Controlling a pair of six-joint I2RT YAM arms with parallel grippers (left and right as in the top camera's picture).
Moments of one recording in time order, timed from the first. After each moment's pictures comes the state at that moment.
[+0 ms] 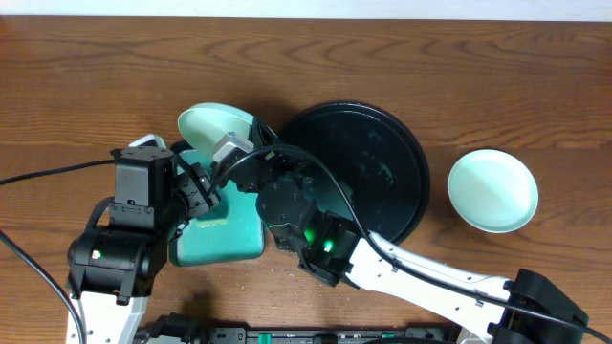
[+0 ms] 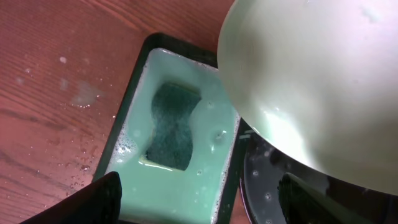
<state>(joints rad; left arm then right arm) -0.15 0.93 1.03 -1.01 -0.08 -0.57 1.10 1.61 1.08 0.42 0.75 -0.61</state>
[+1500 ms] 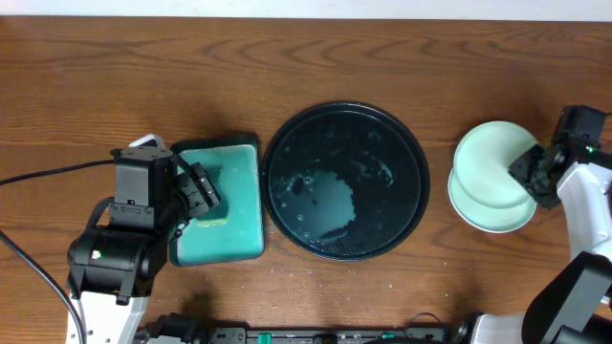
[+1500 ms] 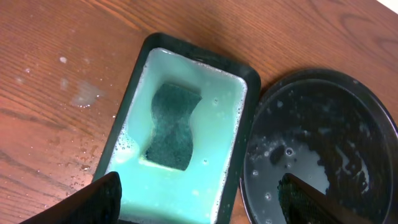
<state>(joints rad) -0.15 0.93 1.03 -1.01 -0.08 -0.57 -0.38 1.57 1.08 -0.76 0.06 0.51</state>
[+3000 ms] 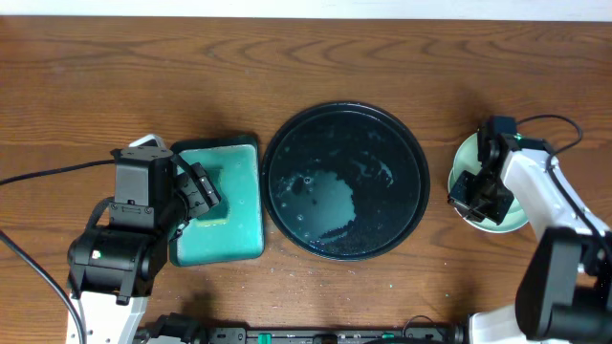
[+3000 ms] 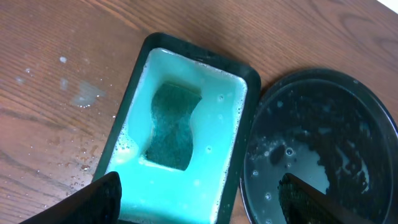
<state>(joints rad) -0.15 0.93 1.03 -1.01 -0.08 -0.57 -0.10 1.65 1.03 -1.03 0.03 0.51</state>
